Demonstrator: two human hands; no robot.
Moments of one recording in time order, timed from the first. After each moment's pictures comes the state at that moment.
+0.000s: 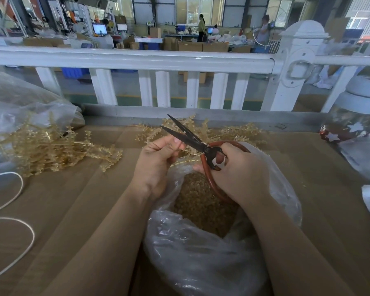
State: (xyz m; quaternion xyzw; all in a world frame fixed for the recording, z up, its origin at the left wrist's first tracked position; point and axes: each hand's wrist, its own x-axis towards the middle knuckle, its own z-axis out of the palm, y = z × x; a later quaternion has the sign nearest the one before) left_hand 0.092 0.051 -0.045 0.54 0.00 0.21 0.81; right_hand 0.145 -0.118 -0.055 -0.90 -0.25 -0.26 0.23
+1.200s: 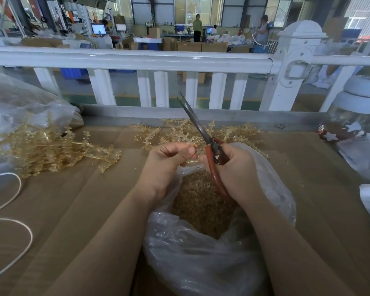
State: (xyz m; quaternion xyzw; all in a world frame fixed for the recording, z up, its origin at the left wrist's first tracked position) left_hand 0.093 0.038 -0.049 0.64 0.00 0.20 0.74; right_hand 0.156 -0.111 -0.068 -0.84 -0.22 -0.12 0.49
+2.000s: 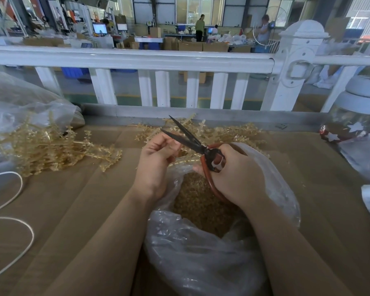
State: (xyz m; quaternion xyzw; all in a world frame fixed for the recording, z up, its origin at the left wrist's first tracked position) left_hand 0.093 0.050 -0.051 0.59 -0.02 0.26 0.76; right_hand 0.148 -0.116 -0.061 -0.90 -0.26 -0.20 0.29
